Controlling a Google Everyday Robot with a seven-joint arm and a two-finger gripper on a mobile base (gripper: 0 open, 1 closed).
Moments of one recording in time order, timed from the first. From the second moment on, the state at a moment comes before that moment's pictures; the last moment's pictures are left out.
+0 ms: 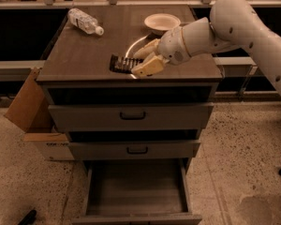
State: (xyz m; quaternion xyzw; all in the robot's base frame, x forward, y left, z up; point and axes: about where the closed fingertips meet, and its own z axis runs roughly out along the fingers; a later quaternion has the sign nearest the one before) arm 0.649 -0.009 0.881 -0.60 0.62 0.27 0.42
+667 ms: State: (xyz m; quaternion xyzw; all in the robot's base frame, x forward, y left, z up) arm 0.563 -0.041 0.855 -0.58 0.64 0.26 0.42
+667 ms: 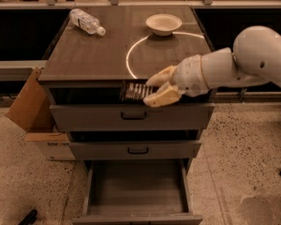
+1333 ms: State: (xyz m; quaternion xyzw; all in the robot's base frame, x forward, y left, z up) arm 0.509 -0.044 0.771 -0.53 0.68 0.29 0.41
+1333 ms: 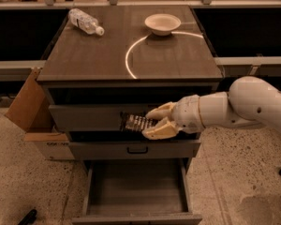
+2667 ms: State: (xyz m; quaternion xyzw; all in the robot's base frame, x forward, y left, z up) arm 0.445 -0.054 0.600 -0.47 0.72 0.36 0.37
